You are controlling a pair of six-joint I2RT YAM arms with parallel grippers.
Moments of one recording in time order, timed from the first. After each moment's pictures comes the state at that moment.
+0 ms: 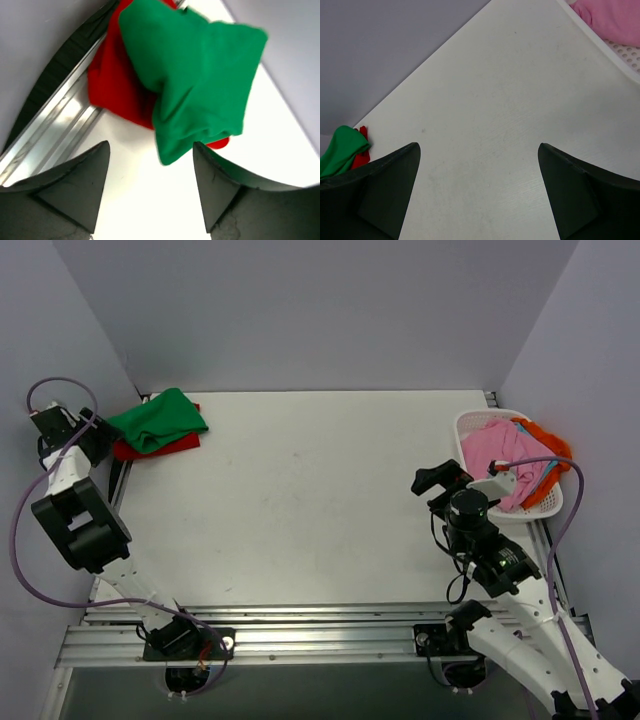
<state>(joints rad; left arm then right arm) 0.58 1.96 1.57 -0.27 0.29 -0.47 0.50 0.66 0.70 -0.38 0.58 0.85</state>
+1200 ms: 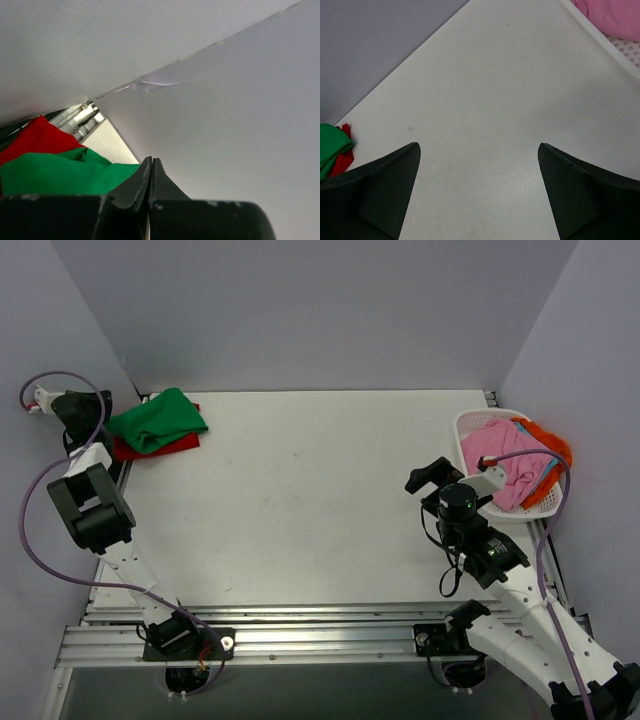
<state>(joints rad) 0.48 2.16 1.63 0.43 0.17 -0.97 0.50 0.74 0.69 -0.35 0.59 0.85</state>
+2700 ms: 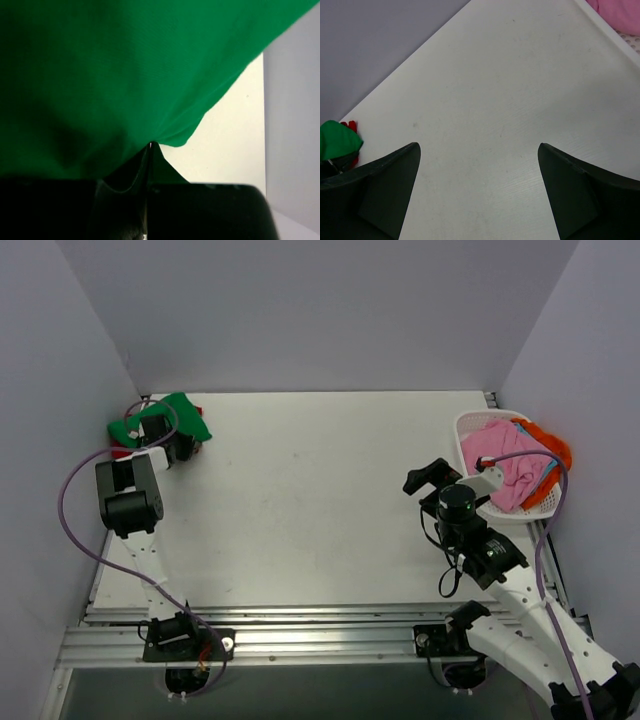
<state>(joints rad) 0.20 2.25 1.48 0.11 0.20 -1.04 0.50 0.74 0.68 -0.33 0.56 0.85</state>
